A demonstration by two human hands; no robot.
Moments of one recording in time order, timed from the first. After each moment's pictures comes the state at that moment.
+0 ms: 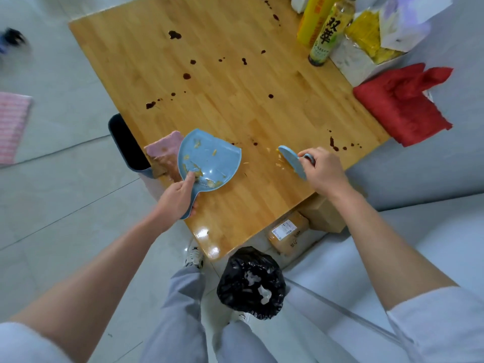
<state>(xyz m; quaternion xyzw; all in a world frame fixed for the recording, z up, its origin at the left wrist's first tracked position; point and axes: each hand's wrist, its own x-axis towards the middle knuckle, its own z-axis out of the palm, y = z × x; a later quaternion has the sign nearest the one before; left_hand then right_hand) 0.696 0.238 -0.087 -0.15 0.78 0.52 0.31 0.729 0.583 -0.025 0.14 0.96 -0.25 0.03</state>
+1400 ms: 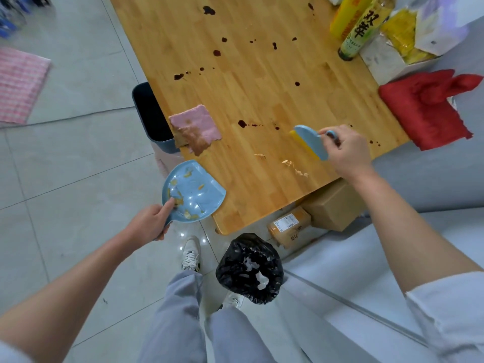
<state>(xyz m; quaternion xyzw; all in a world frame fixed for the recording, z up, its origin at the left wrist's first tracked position) 0.796 0.125 -0.111 -0.13 0.83 0.41 0.35 0.731 0.566 0.002 0.07 0.96 -0.25 -0.03</state>
